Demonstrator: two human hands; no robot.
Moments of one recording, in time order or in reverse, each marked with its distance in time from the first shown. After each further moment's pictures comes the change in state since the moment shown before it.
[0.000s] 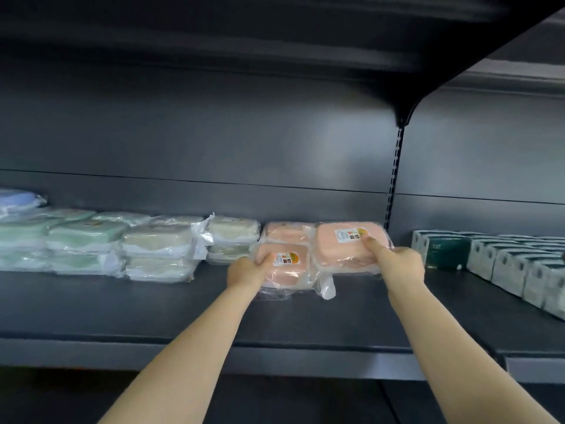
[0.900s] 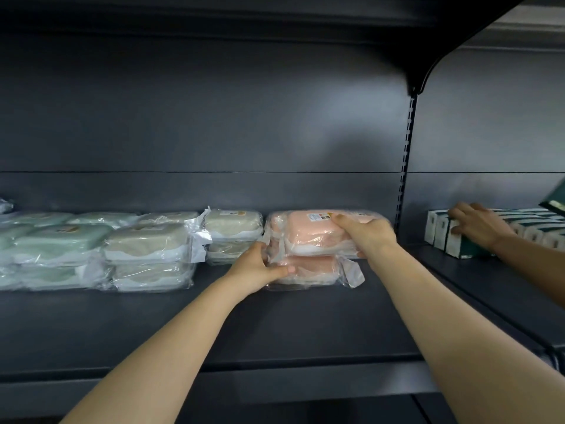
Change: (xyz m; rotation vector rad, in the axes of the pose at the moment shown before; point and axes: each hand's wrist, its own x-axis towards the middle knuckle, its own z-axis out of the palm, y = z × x) left_hand 0.037 -0.016 -0.010 0.030 -0.329 0.250; right_hand 0.028 -0.013 0.073 -0.133 -0.150 0.025
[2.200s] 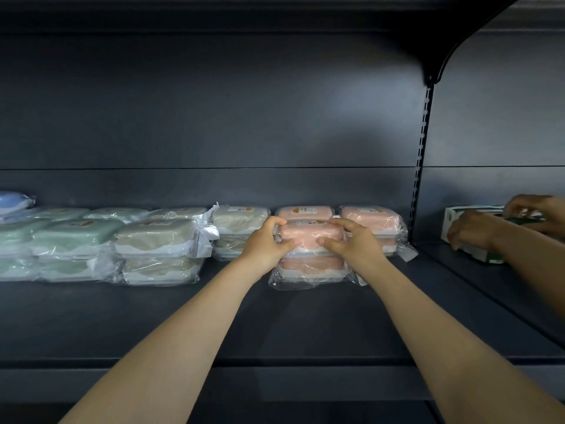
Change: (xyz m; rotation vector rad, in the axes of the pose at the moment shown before) left_hand 0.019 0.022 0.004 -0.020 0.166 0.034; right_hand 0.016 0.035 0.030 -0.172 -0.186 -0.437
